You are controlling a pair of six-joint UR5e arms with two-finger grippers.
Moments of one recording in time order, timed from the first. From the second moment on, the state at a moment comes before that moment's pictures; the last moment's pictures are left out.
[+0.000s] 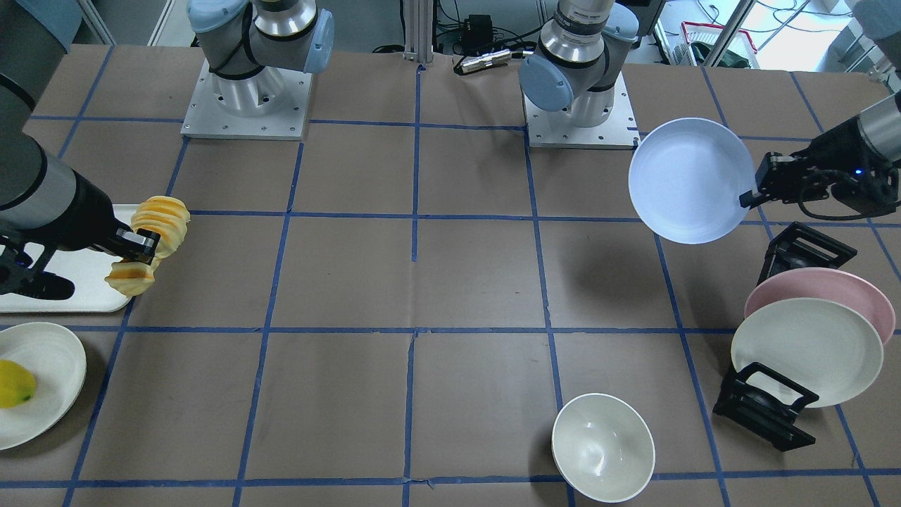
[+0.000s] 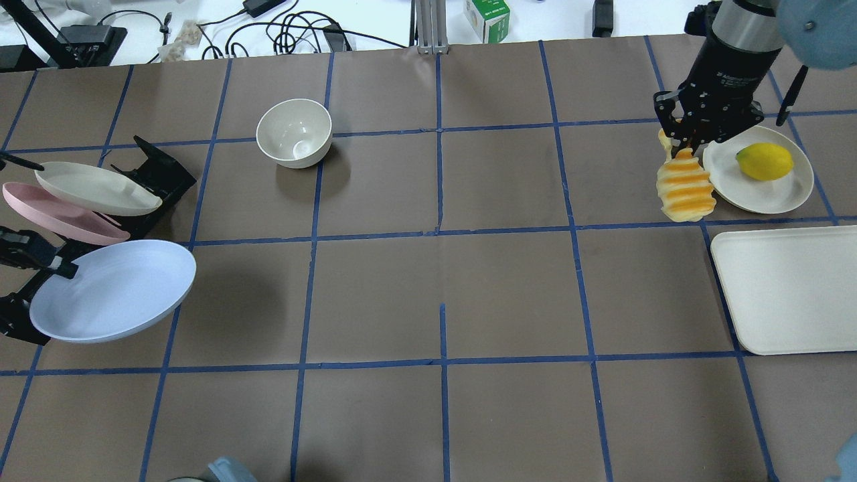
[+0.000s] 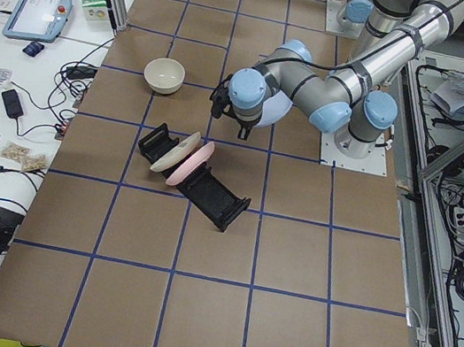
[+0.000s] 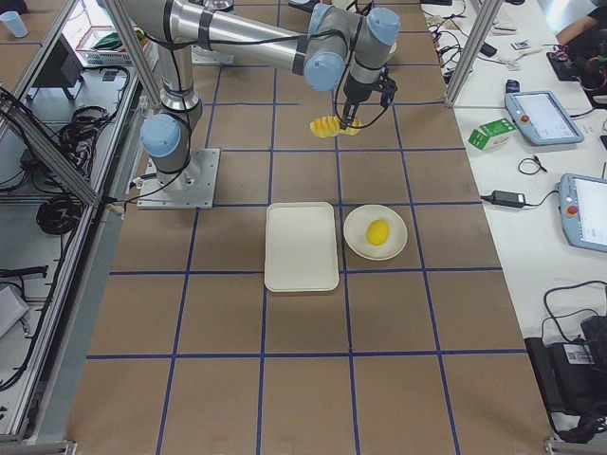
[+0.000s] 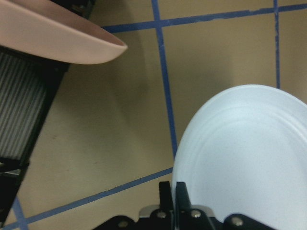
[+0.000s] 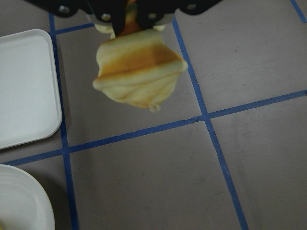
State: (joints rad) left arm -0.87 -1.61 -1.80 -1.62 1.35 0.88; right arm 1.39 -1.35 1.50 -1.55 -1.58 0.05
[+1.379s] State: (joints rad) left arm -1.60 -1.87 -2.07 -0.53 1.23 -0.08; right arm 1.59 -1.33 1.51 -1.57 -1.47 0.30
